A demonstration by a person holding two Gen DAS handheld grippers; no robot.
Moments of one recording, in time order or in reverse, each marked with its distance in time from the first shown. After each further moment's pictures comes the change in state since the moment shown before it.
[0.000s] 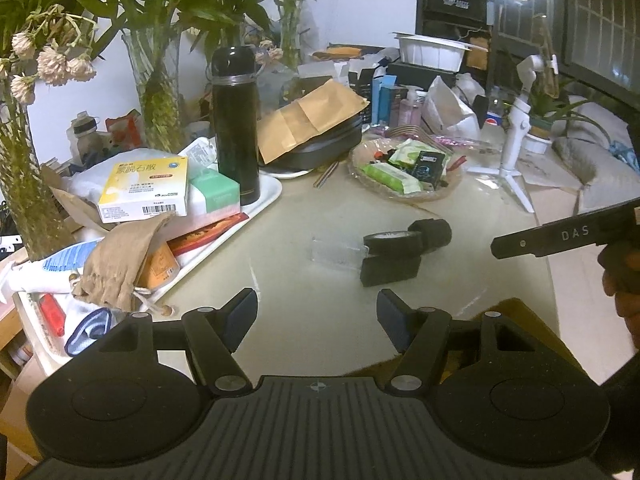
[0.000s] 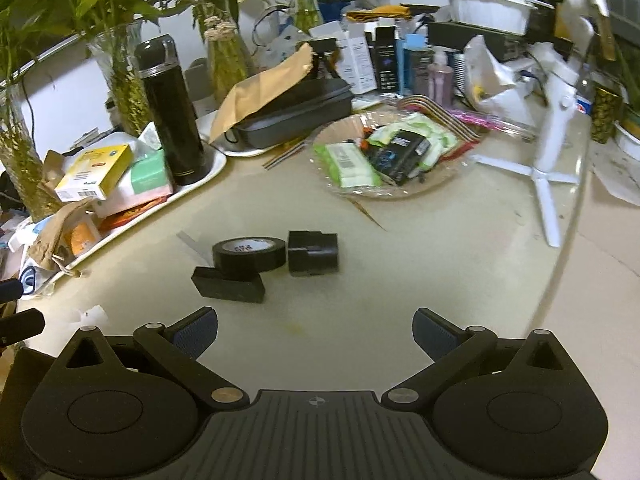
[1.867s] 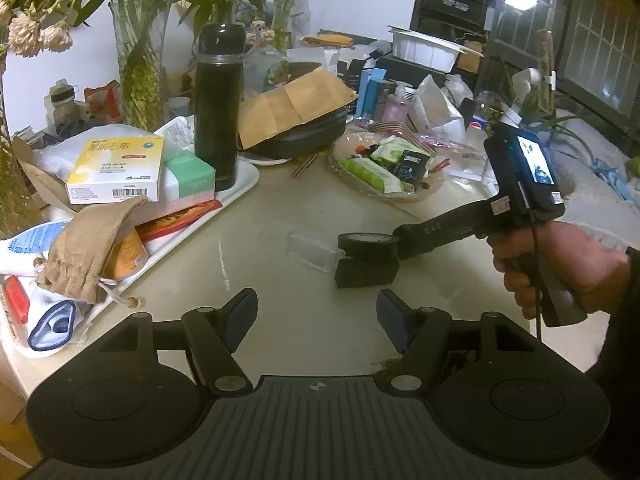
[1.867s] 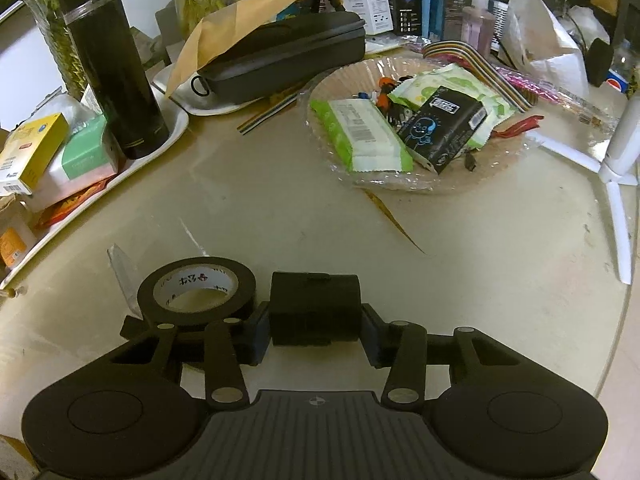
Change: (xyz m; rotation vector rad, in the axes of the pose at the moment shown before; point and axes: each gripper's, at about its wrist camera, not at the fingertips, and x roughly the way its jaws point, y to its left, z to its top) left arm 0.014 0.007 0.011 -0.073 0.047 -0.107; right arm 0.122 -0.003 0.047 -0.002 0.179 -0.040
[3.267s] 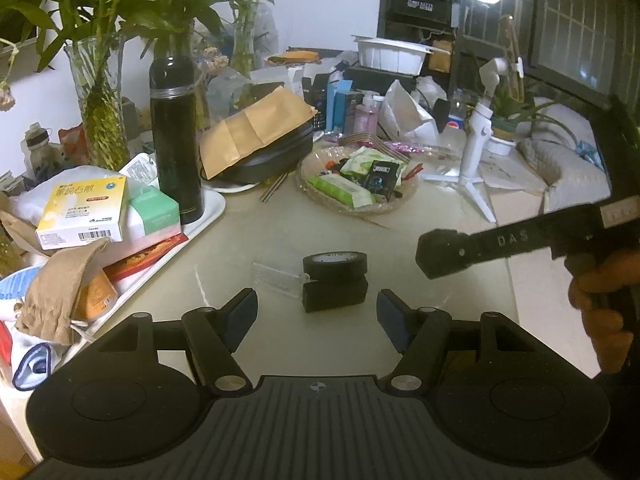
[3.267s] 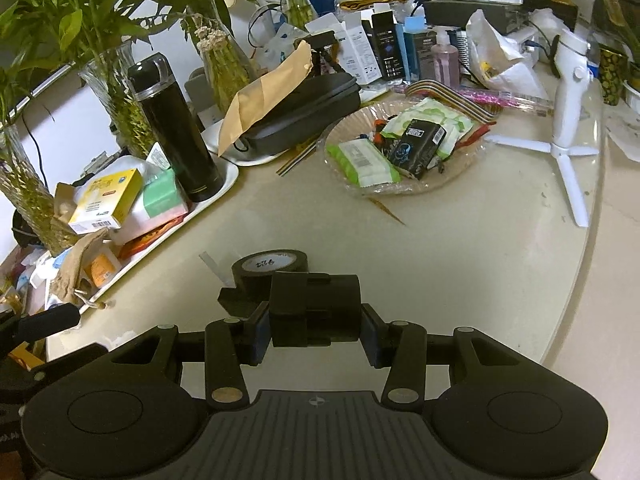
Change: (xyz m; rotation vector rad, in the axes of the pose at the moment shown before) left arm 0.006 -0.035 0.005 0.095 -0.059 -0.016; right arm -0.111 -0.005 -0.058 0.132 -0.151 0.126
